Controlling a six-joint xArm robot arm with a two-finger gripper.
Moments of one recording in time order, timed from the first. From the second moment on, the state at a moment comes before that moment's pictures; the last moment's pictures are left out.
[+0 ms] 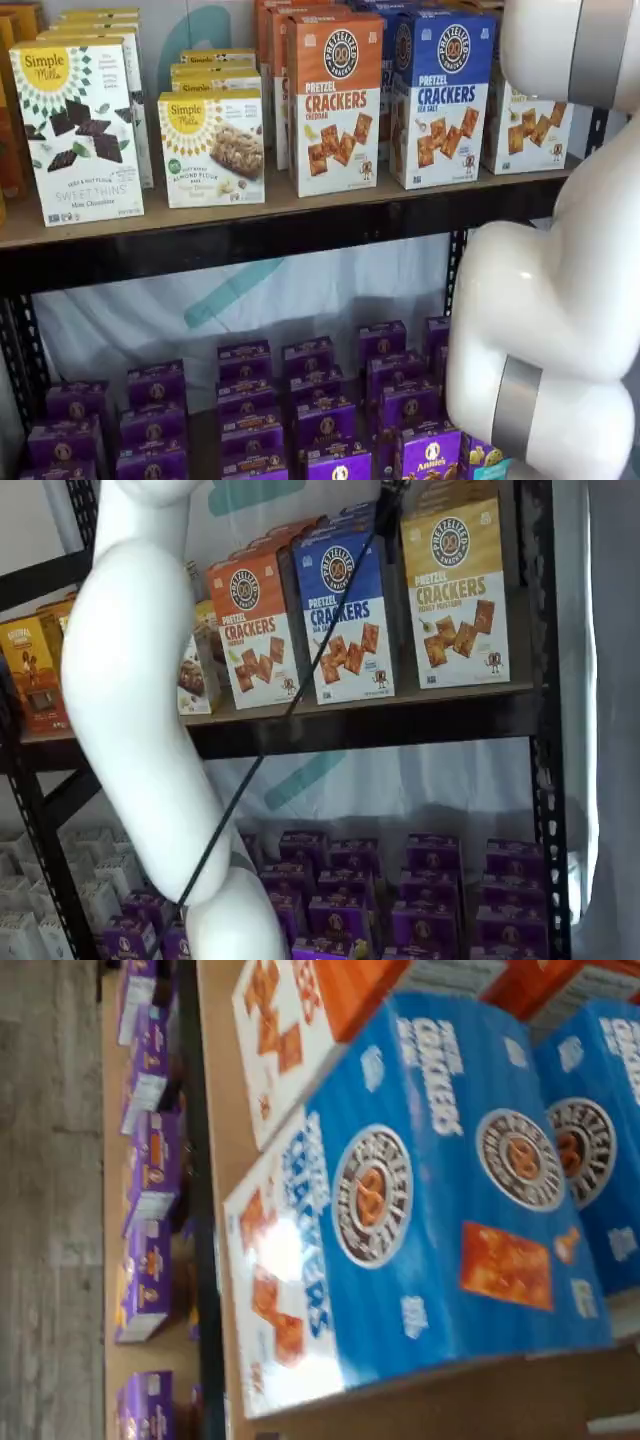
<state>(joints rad) -0.86 -0.22 -1.73 0.64 1.84 -2.13</state>
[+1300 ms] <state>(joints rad) -0.72 -0.05 -1.90 0.45 1.78 -2.11</state>
